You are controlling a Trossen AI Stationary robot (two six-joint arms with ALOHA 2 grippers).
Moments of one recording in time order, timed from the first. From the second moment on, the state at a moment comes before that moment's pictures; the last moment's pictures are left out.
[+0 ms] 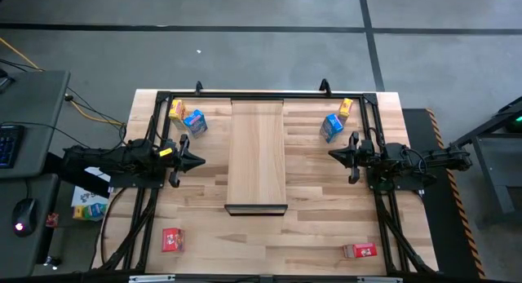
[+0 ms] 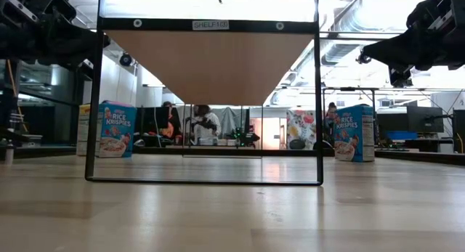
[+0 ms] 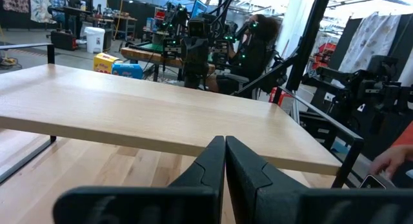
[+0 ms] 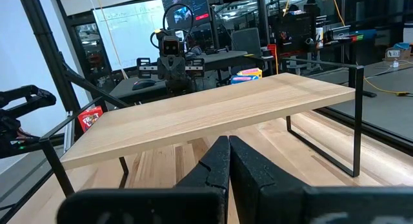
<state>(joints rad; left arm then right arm) -0.05 0.01 0.02 0.01 -0.01 -0.18 0.12 0.01 0.01 0.06 0.28 0.16</state>
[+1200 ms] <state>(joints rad) -0.05 0.01 0.02 0.01 -0.01 -0.18 0.12 0.01 0.01 0.45 0.51 0.31</state>
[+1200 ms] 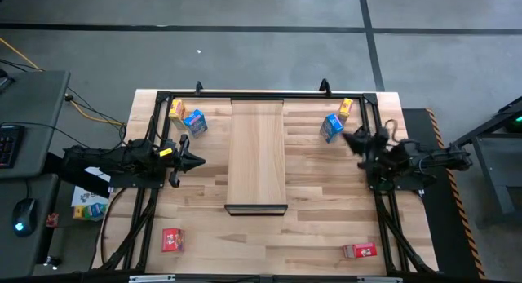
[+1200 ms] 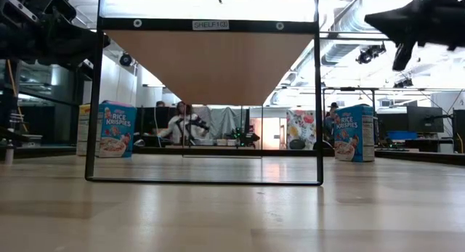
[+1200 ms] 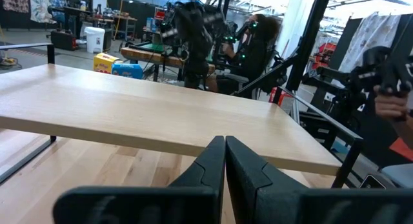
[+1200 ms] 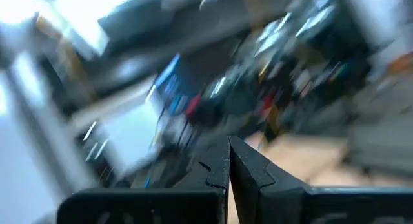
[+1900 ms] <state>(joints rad) -0.05 0.01 0.02 0.01 -0.01 -0.18 -0.17 0.77 0.68 -0.76 0.67 0.71</state>
